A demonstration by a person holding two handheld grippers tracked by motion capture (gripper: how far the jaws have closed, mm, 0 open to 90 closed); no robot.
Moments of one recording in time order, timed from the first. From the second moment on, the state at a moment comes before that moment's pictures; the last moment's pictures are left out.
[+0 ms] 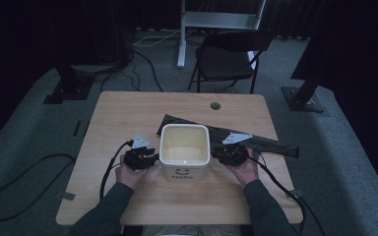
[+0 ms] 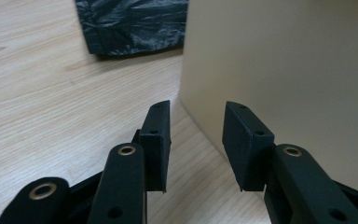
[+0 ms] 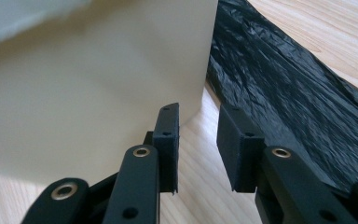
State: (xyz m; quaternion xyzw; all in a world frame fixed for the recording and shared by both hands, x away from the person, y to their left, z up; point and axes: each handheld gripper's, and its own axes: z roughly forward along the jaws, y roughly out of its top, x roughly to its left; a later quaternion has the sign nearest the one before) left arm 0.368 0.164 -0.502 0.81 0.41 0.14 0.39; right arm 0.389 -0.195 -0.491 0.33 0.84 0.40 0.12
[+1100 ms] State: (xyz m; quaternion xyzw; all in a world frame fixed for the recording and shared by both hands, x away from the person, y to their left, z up) left arm 0.366 0.198 -0.502 0.81 0.44 0.15 0.37; right arm 0.399 -0.142 -0.492 0.30 0.85 0.42 0.09
